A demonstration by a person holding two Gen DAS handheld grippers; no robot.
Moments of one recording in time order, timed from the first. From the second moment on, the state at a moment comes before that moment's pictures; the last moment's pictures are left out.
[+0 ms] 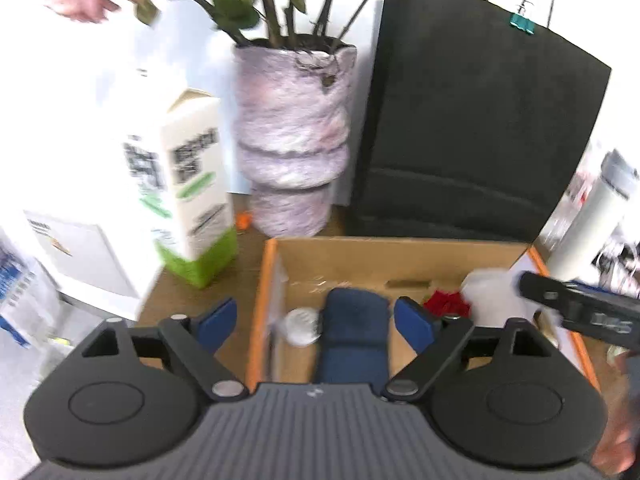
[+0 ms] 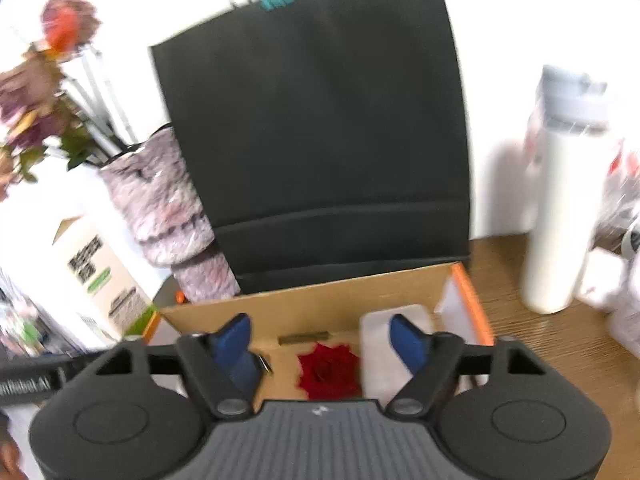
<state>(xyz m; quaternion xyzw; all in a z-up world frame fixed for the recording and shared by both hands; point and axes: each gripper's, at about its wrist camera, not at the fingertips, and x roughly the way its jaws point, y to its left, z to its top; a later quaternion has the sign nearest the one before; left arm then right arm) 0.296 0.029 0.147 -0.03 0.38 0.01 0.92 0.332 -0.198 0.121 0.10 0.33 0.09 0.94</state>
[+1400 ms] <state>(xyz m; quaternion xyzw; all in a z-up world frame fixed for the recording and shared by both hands) -0.074 0.007 0.016 0.01 0.36 0.00 0.93 -0.069 -0.212 0.011 0.01 0.33 0.10 0.94</state>
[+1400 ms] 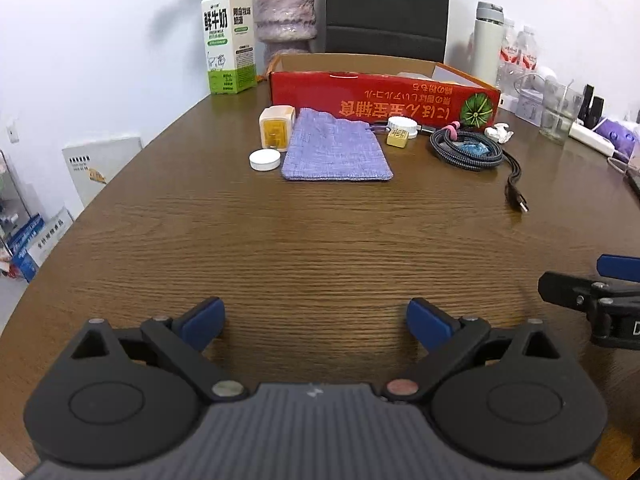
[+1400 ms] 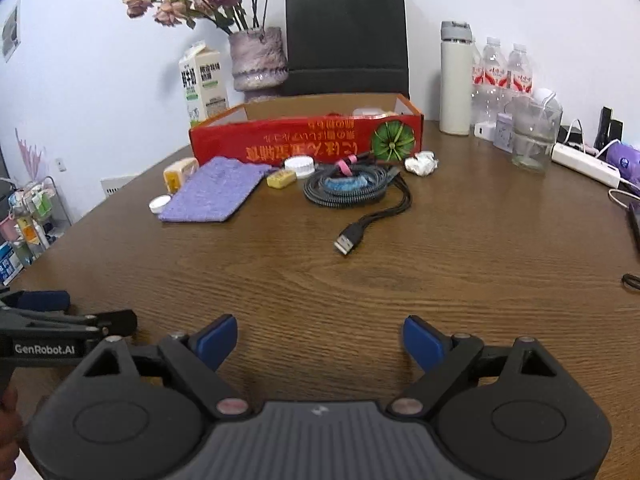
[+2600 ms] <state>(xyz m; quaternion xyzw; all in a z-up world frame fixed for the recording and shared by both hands) 0.155 0.073 0.025 -0.09 0.35 -0.04 0.93 0.148 -0.246 0.015 0.09 0.35 0.08 0.93</state>
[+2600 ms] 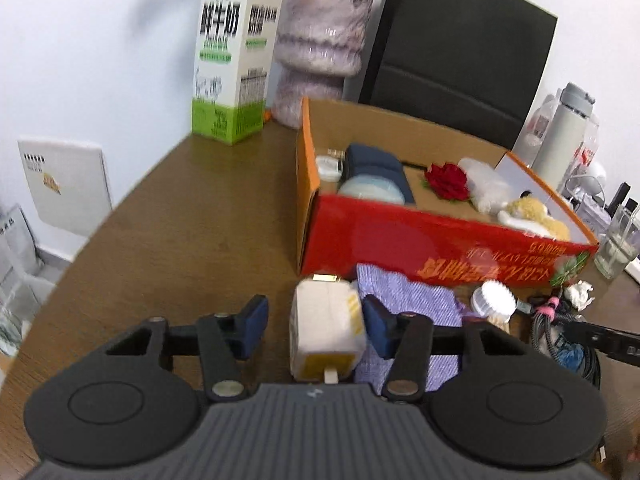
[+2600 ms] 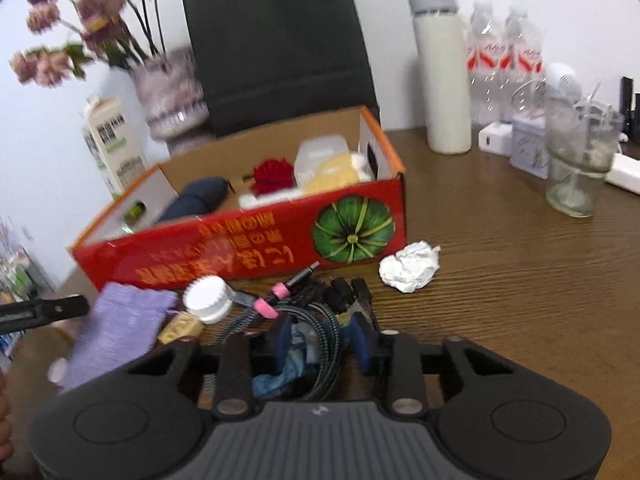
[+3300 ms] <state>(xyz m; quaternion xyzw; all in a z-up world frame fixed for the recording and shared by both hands) 0.011 0.049 0.058 -0.13 0.33 -0.07 0.93 -0.049 -0.184 0.073 -0.06 0.19 0.13 0.97</state>
